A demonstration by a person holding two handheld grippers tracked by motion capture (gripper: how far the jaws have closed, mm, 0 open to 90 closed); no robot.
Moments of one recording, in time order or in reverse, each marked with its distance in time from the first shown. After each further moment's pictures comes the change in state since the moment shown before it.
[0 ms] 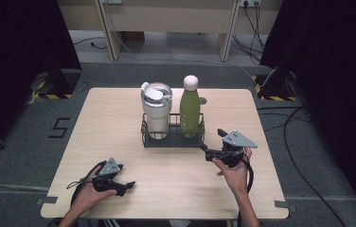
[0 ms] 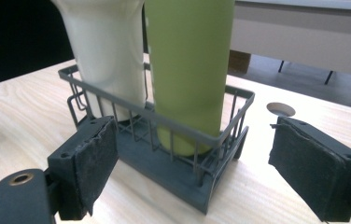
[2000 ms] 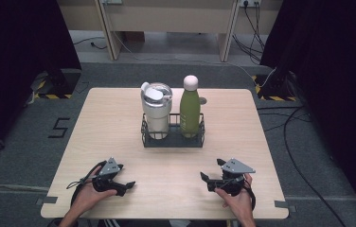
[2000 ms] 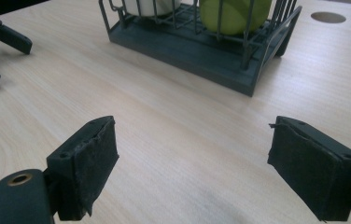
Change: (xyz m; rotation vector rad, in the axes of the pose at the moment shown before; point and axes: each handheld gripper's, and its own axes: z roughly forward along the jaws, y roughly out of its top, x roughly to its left) left arm 0.000 0.000 0.000 0.000 -0.001 -0.001; right arm 0.025 -0.071 -0.029 0.185 0.069 0.030
